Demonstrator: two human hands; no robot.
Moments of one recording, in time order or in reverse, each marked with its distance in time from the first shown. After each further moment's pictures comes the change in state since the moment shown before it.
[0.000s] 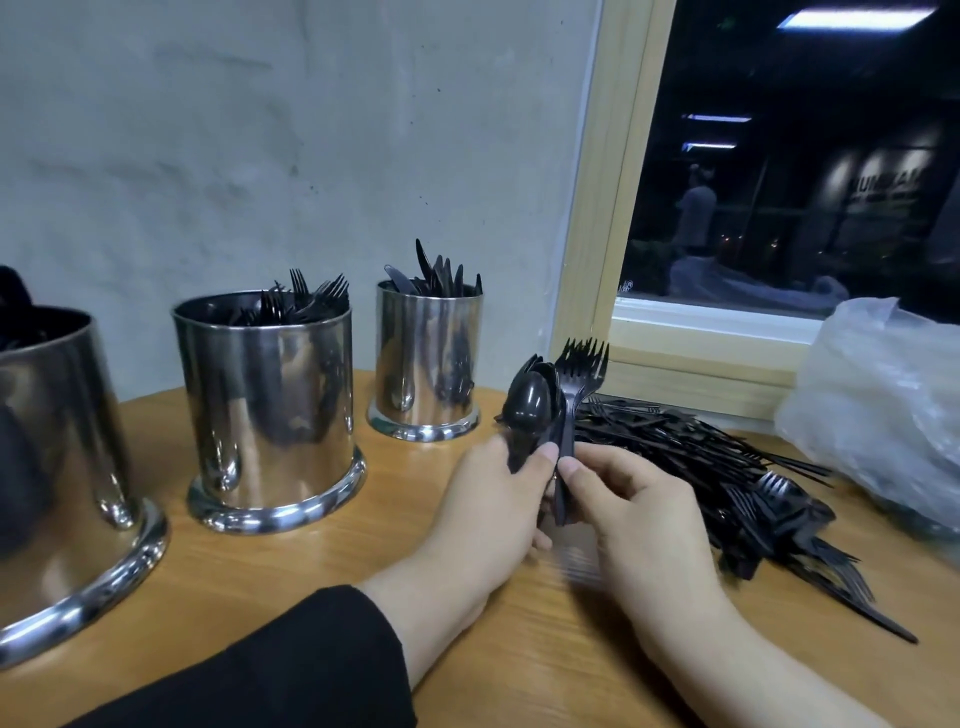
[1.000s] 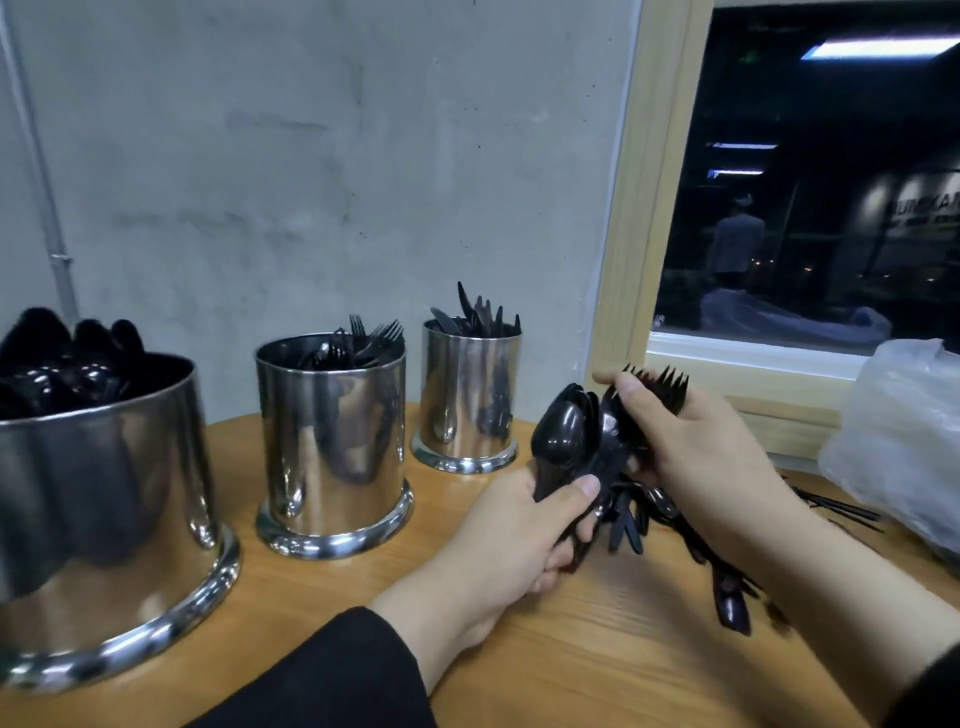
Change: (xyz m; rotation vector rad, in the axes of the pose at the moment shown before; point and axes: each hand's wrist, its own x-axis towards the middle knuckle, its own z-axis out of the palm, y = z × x) left_hand -0.012 0.018 -0.032 -0.106 -0.311 0.014; right_hand 0.045 -0.074 -0.015 -0.022 -0.182 -0.085
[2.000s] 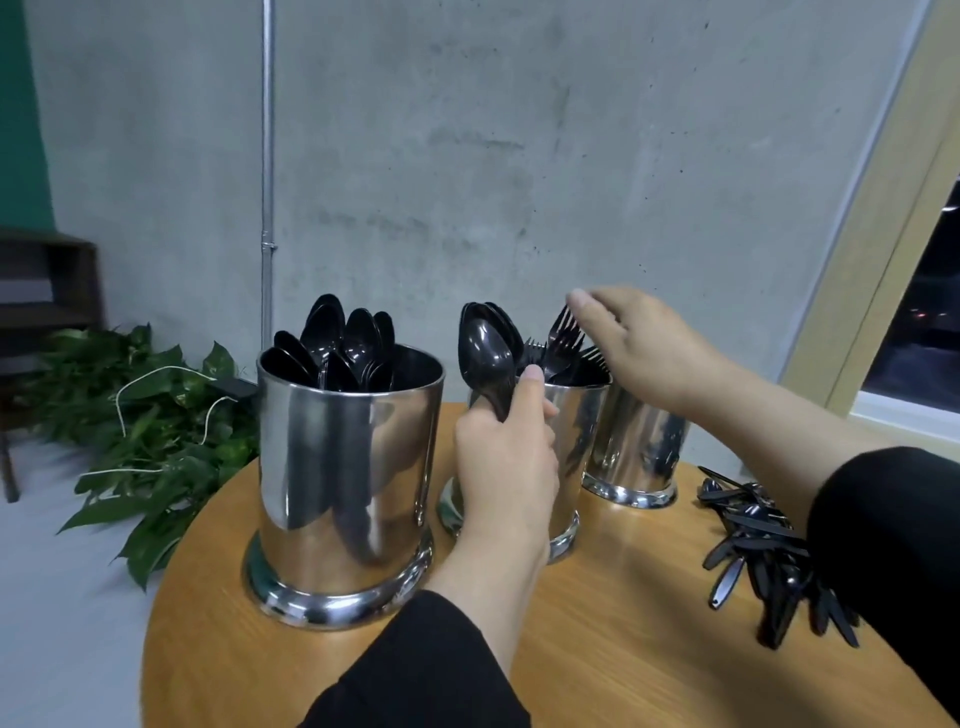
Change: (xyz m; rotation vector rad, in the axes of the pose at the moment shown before) left_hand -0.029 0.041 -0.113 -0.410 0.897 0.264; right_hand 0.106 -0.079 0.168 -0.560 -0.287 -0.514
